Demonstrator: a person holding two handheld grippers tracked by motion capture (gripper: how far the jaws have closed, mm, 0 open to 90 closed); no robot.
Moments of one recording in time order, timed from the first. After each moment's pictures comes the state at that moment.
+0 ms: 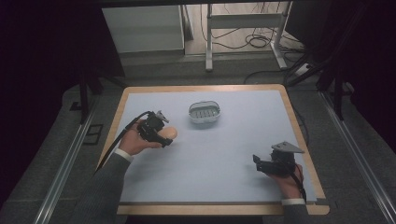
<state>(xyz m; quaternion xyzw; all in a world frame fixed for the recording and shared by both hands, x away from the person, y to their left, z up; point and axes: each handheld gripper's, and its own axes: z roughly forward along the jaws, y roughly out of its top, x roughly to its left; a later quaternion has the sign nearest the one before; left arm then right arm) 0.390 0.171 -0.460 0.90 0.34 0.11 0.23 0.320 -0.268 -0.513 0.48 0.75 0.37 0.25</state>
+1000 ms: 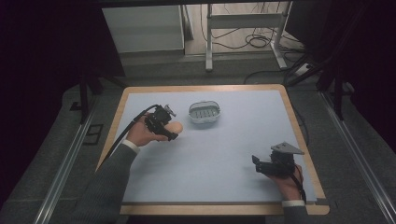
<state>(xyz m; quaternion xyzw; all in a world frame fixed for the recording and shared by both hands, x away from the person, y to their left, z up) 0.418 0.153 -0.455 0.92 0.32 0.11 0.21 0.315 -0.264 -0.509 0.48 0.75 0.38 0.25</state>
